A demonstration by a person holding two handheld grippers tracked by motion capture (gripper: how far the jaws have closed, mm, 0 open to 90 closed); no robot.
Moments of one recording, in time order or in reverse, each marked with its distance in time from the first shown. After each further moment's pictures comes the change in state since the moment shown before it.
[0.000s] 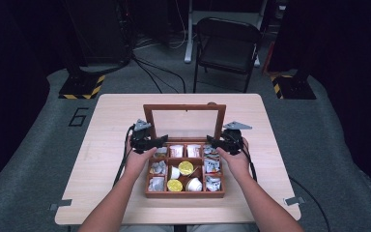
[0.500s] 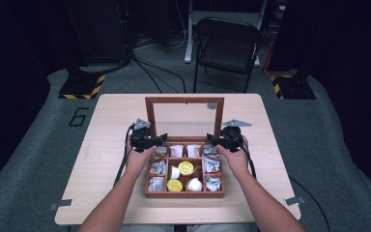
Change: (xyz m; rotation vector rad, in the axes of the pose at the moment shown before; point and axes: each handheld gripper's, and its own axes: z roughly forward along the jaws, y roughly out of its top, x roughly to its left) left arm 0.005 0.000 0.006 -0.008 0.016 -0.028; right arm -0.006 0.005 0.007 0.019 -0.004 0.013
